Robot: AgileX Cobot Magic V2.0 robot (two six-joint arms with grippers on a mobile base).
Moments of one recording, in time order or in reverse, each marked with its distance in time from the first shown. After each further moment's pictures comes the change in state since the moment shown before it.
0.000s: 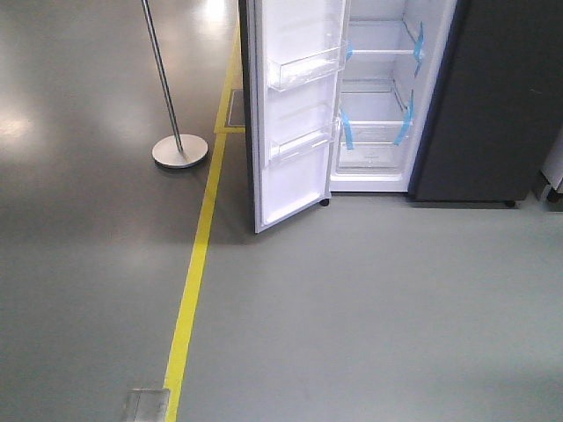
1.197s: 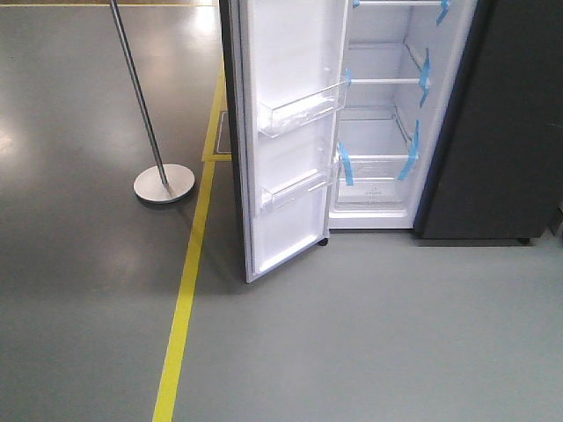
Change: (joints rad) left arm 0.000 0.000 0.000 0.000 0.008 0.000; right arm 0.000 0.000 0.000 0.000 0.000 0.000
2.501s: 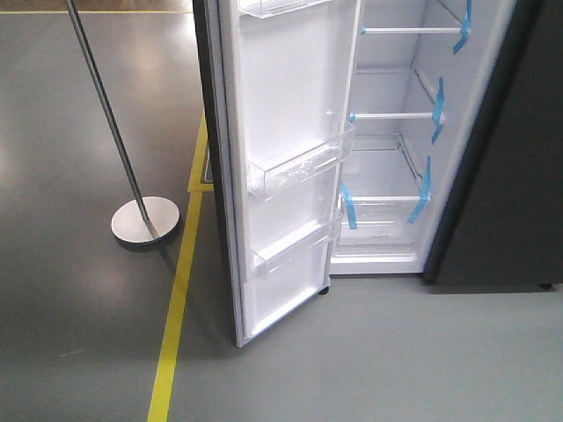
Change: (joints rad) left arm 0.000 0.000 0.000 0.000 0.000 0.000; right arm 0.000 0.000 0.000 0.002 0.000 0.000
